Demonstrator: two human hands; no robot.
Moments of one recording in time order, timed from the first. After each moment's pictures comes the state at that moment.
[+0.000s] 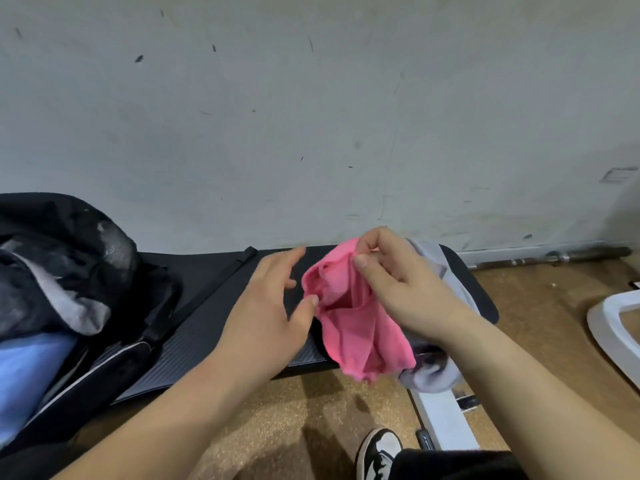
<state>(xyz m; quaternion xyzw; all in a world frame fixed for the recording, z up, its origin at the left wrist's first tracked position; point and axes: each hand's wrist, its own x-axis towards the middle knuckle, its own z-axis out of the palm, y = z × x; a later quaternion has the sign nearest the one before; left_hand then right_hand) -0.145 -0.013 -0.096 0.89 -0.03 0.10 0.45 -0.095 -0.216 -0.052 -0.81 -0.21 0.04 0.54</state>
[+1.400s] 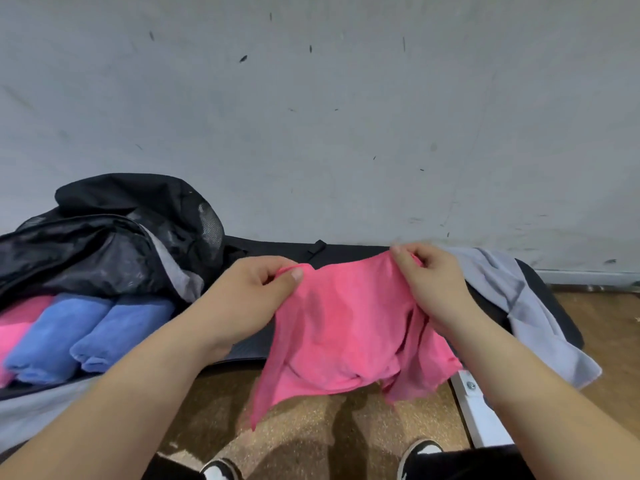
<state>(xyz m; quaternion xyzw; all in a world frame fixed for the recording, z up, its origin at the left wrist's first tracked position) -0.175 0.106 -0.075 0.81 0.08 -0.02 0.59 -0.061 -0.145 -0.106 -0.83 -0.04 -0.03 0.56</state>
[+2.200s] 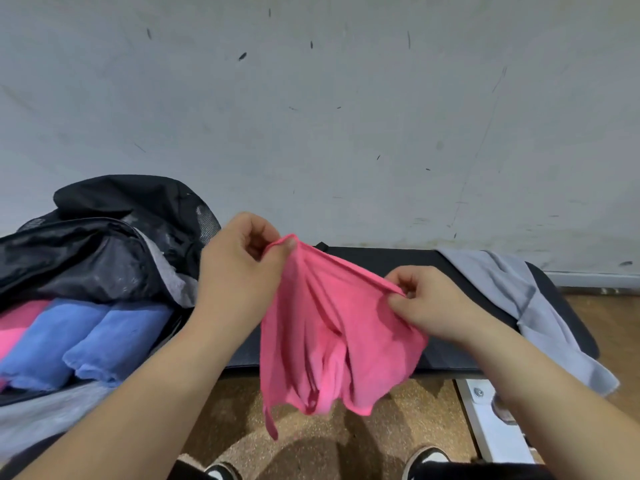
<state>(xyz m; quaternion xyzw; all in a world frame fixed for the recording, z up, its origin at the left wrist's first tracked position) -0.149 0.089 -0.063 0.80 0.19 0.27 0.51 -0.060 -0.160 -0.097 -0.91 -0.18 0.14 0.34</state>
